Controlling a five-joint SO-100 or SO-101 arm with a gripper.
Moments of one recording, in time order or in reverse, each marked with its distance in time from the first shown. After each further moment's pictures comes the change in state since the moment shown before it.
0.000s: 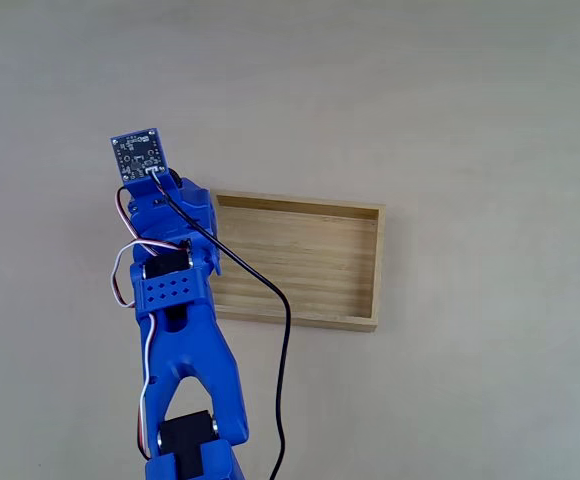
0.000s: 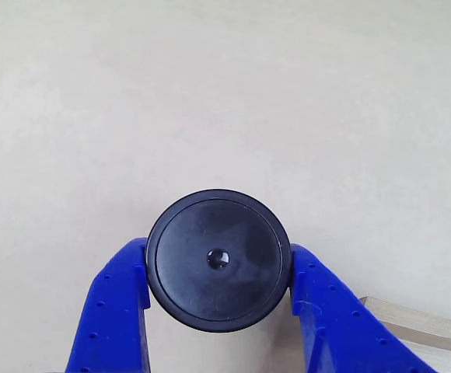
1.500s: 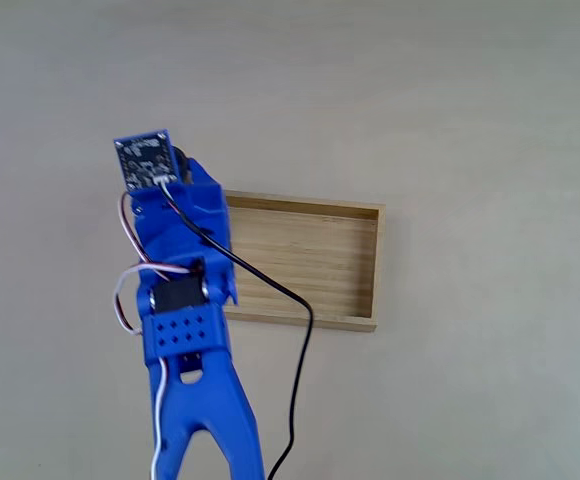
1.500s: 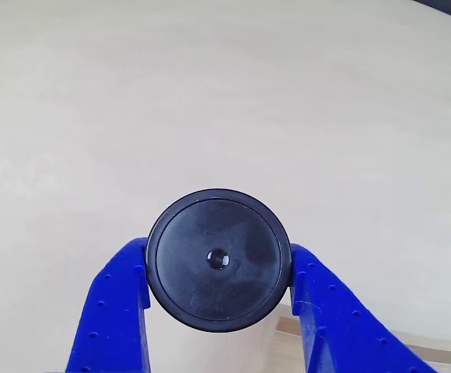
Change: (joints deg) arm 3.4 -25.8 13.6 2.1 0.9
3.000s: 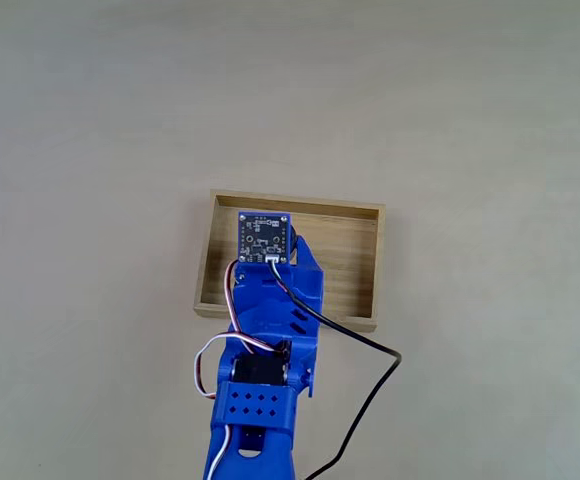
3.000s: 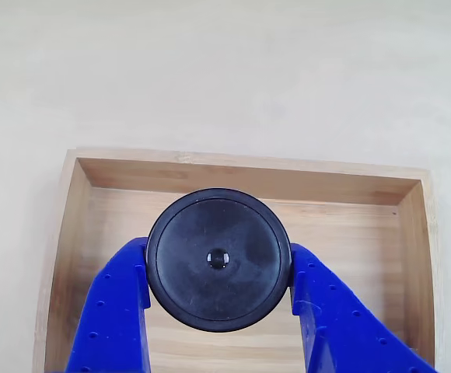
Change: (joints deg) arm 15.9 -20.0 31.6 -6.7 1.5
